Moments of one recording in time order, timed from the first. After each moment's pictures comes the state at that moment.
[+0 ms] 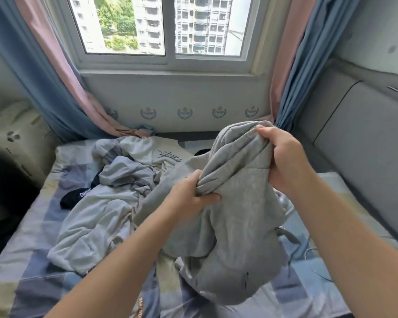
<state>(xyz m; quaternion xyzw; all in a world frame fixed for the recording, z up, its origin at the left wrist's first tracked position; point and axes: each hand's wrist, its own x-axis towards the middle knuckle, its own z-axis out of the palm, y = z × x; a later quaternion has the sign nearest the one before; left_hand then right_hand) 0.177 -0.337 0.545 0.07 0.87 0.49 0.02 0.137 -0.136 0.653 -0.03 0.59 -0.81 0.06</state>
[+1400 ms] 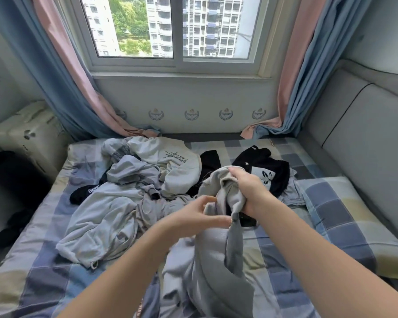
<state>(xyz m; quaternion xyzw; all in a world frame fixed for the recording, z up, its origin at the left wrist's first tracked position) 0.213 -0.304 0.553 0.01 0.79 0.55 0.26 0.151 -0.154 0.588 0.15 0.66 -0.71 0.17</state>
